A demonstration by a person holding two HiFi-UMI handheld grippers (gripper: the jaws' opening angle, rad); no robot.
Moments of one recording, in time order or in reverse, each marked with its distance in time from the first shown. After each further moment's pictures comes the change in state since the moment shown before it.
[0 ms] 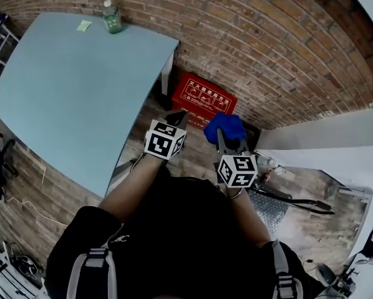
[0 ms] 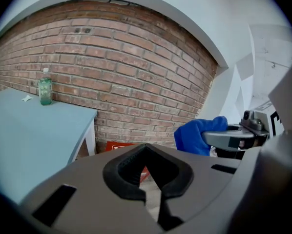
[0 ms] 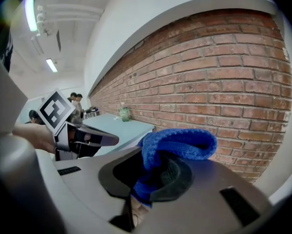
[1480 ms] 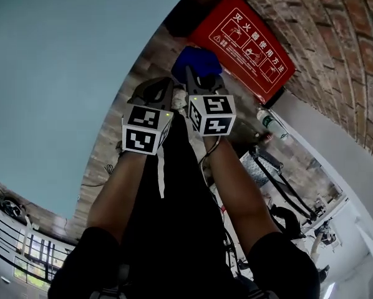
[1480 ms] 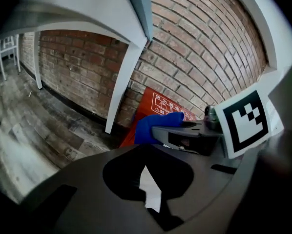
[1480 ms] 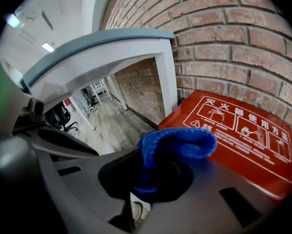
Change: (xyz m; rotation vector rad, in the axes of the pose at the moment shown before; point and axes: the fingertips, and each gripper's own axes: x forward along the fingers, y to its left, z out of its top) left arm 0.172 0.190 -0.244 -0.344 0.184 0.137; right arm 0.358 0.033 -0.260 -0.040 0.381 0.202
